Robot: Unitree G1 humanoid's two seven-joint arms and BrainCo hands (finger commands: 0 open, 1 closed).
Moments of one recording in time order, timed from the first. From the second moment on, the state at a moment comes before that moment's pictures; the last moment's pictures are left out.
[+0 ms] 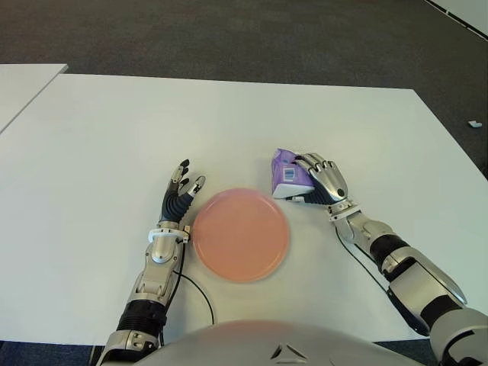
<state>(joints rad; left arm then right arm) 0.06 0.06 -0.01 0.31 0.15 -0.35 0.13 -0.54 -0.51 0.71 1.04 -0.89 -0.49 -1.02</state>
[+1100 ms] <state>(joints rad) 0.06 0.06 -0.01 0.31 0.14 -0.35 0.13 -0.52 -0.51 0.69 1.00 -0.90 -0.46 -1.06</state>
